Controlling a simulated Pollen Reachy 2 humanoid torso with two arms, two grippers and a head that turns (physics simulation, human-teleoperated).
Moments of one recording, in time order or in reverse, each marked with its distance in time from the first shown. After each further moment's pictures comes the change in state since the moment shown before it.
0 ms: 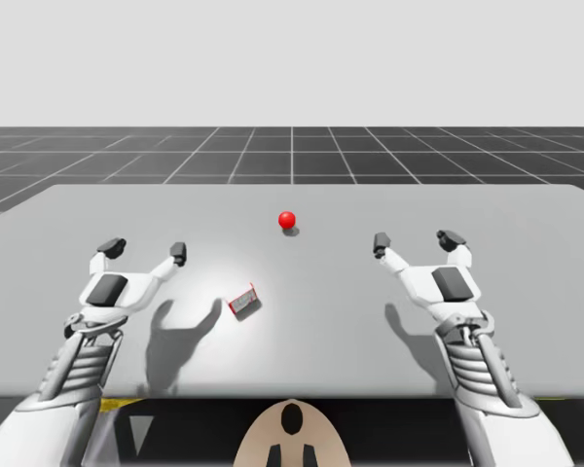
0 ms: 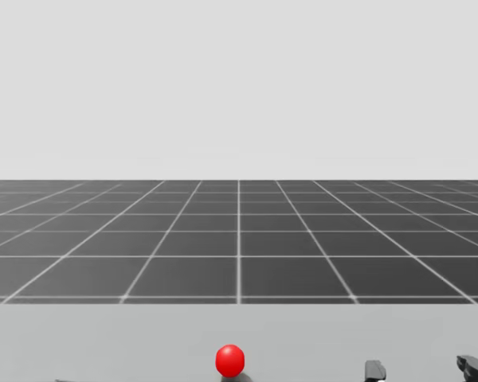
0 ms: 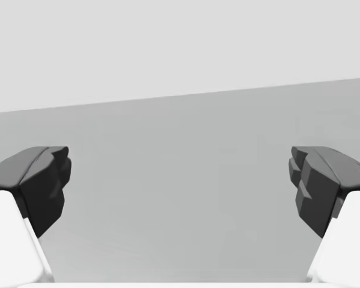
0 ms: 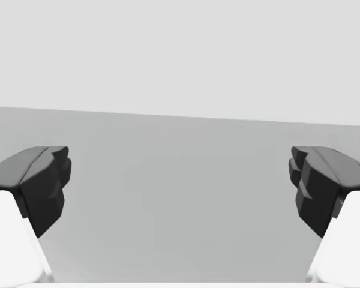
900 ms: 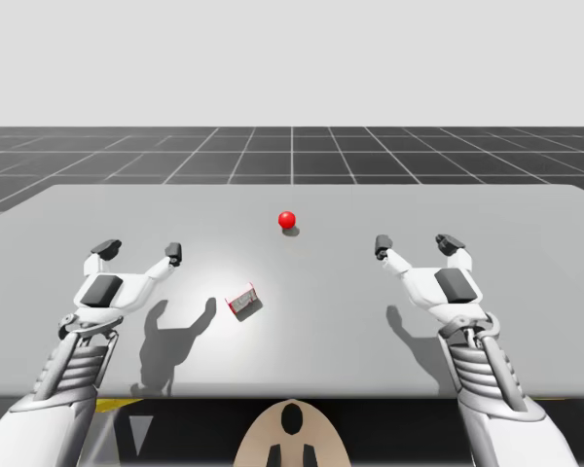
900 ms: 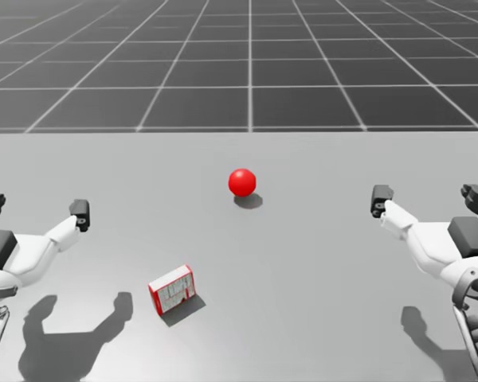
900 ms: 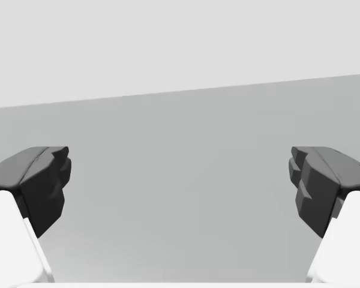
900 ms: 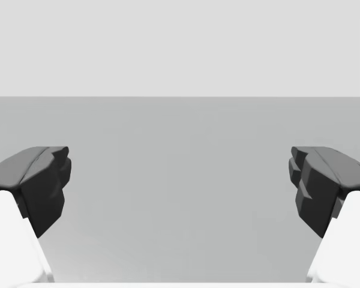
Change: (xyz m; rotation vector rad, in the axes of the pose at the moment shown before) left arm -0.002 0.009 0.000 0.018 0.011 -0.005; right arm 0.001 -0.004 0.003 -0.001 0.053 -0.059
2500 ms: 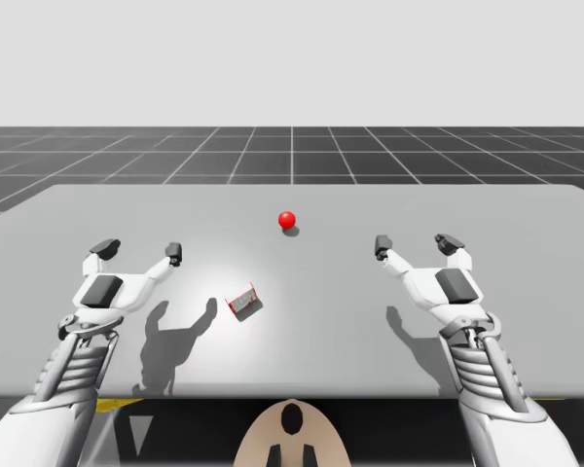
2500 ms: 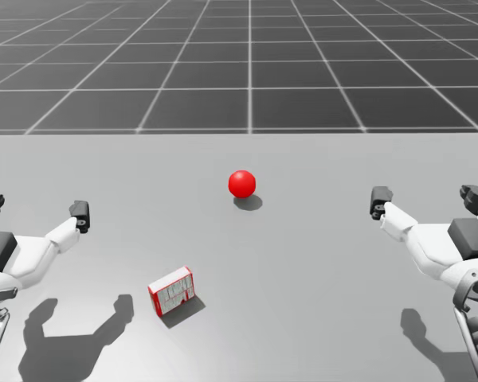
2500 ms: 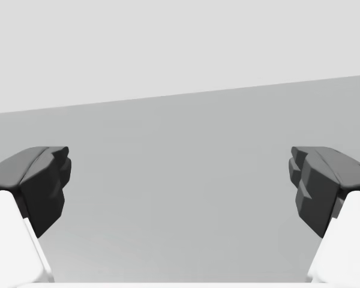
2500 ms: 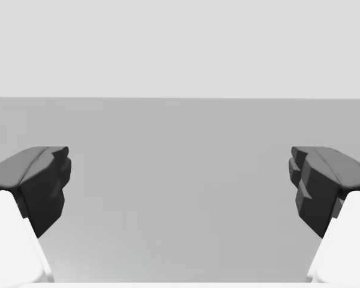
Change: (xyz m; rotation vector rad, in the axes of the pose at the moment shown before) left arm 0.001 -0.001 0.001 0.004 -0.008 -0.016; right arm 0.001 -0.001 0.001 0.014 -0.003 -0.003
